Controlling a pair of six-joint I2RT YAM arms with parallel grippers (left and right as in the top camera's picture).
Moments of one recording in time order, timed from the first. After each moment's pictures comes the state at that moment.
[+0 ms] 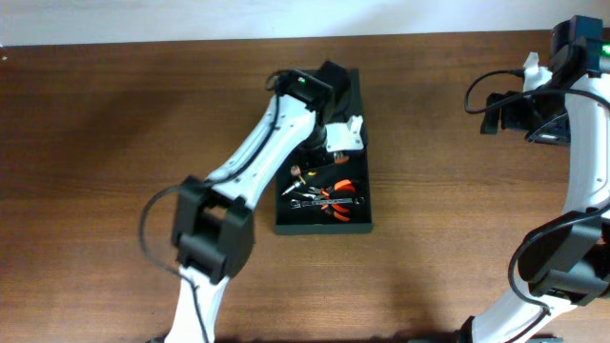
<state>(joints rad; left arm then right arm) -0.56 2.25 2.04 -1.35 0.07 0.80 -0.26 1.92 1.96 -1.46 -0.05 -0.06</state>
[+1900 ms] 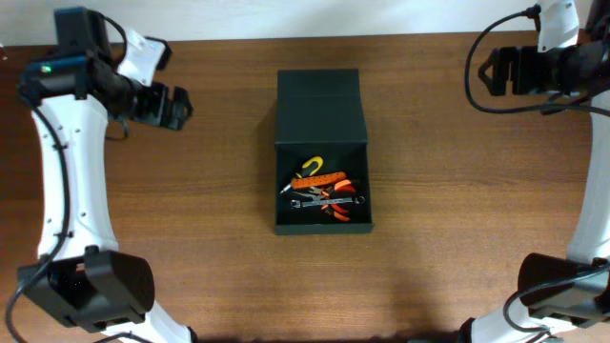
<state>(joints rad) 0.15 1.84 1.94 -1.27 0.29 0.40 -0.23 1.81 2.13 -1.31 -0.31 -0.22</state>
